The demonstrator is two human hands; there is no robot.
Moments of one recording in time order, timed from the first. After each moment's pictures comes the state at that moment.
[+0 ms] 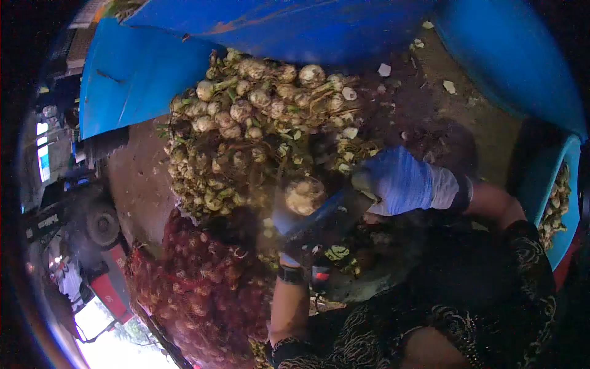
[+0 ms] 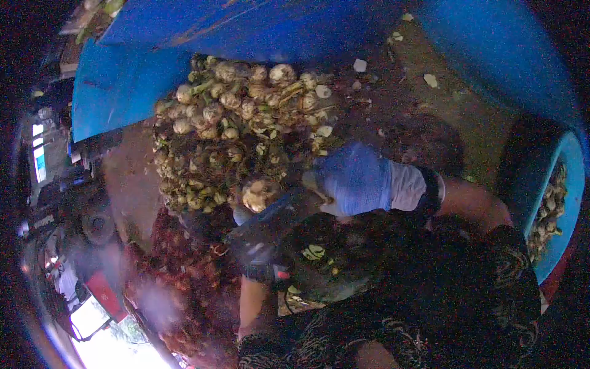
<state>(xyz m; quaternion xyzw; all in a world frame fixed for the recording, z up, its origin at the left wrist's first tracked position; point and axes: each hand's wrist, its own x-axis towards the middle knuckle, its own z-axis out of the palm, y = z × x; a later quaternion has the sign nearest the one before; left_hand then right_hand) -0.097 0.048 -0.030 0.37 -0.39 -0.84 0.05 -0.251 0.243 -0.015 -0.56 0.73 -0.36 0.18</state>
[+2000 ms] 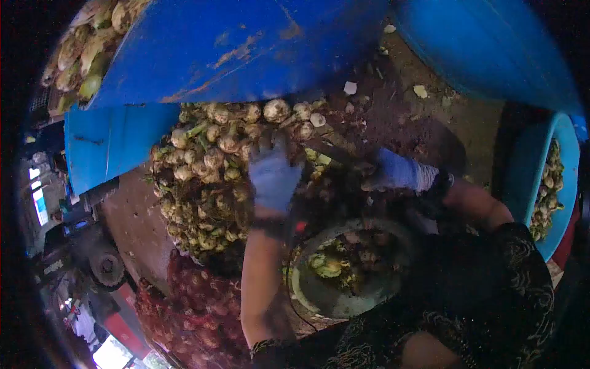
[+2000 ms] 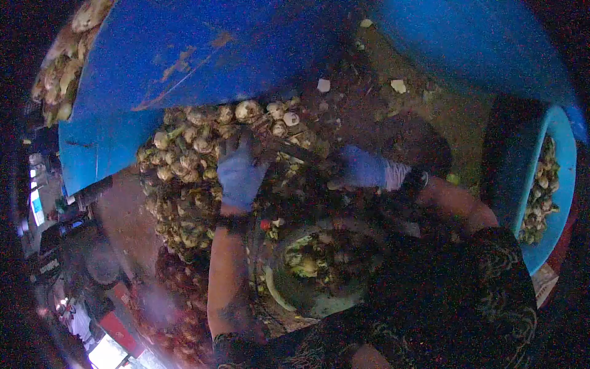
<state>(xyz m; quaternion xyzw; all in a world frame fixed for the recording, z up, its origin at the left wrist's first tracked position) -0.260 0.041 -0.062 -0.03 -1.00 -0.02 0.01 -0.287 0.300 -0.114 -0.18 0.63 -0.54 0.53</state>
